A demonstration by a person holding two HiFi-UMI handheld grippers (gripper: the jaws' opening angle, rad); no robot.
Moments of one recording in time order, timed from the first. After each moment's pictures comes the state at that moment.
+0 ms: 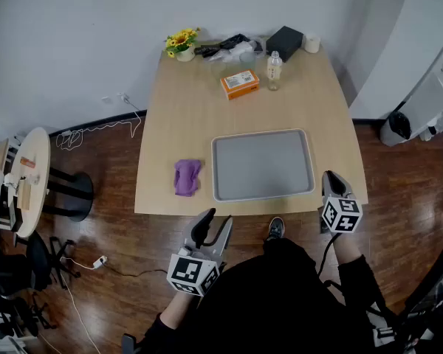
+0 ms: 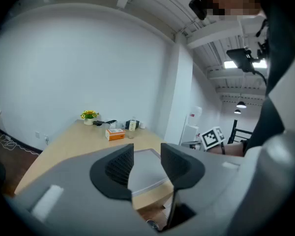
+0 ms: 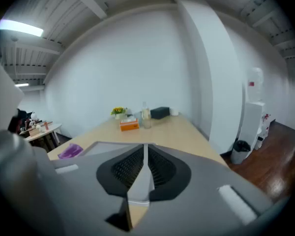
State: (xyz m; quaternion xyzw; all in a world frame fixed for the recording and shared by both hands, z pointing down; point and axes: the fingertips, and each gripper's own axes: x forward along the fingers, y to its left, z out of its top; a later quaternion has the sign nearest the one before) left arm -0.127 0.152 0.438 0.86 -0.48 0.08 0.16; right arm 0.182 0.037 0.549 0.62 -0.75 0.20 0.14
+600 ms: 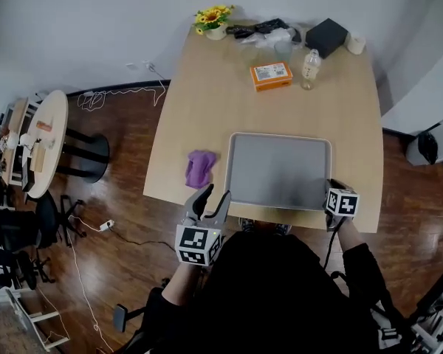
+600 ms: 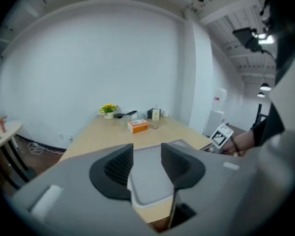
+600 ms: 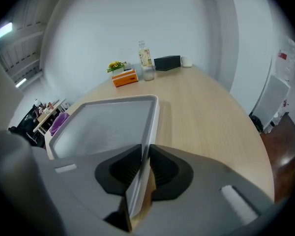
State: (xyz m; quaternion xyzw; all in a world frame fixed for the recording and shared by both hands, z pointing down) left arm -0.153 0.043 0.486 0.79 -0.57 0.18 0.17; right arm 0.192 -0.037 0.704 0.52 -0.72 0.35 0.30
